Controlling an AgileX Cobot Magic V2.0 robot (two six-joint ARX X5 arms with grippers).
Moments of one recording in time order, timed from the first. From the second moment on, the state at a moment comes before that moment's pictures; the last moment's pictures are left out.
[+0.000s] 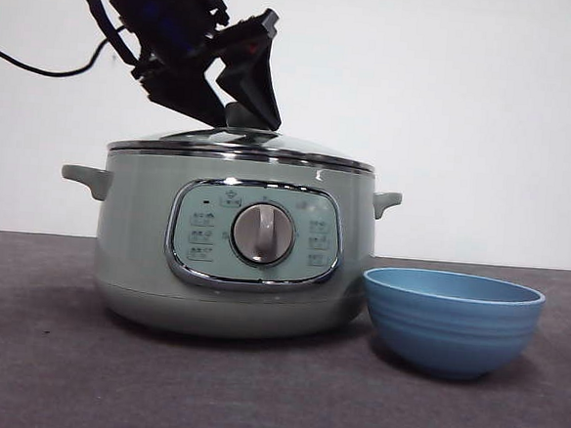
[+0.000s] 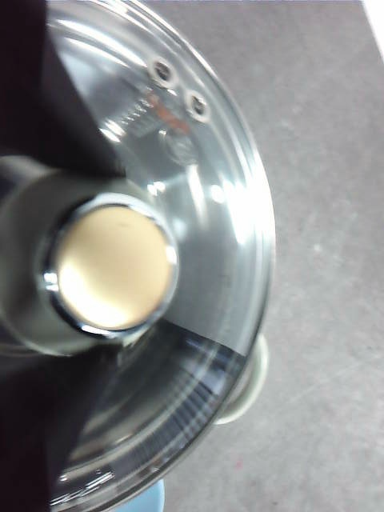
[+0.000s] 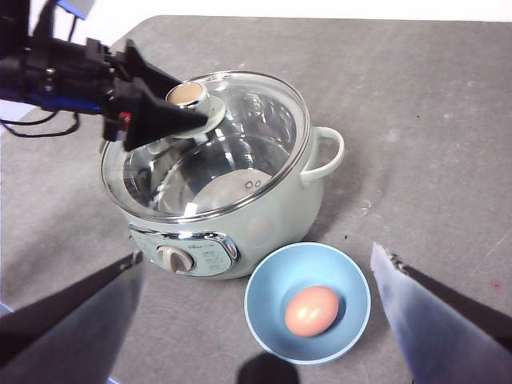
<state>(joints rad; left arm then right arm) -0.53 1.54 1.18 -0.23 0.14 0.07 0.55 0.61 0.91 -0.74 -0.05 0.16</state>
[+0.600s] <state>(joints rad) -0.53 1.22 1.18 -0.43 0.13 0.07 0.55 0.61 0.91 -0.74 -0.05 0.16</state>
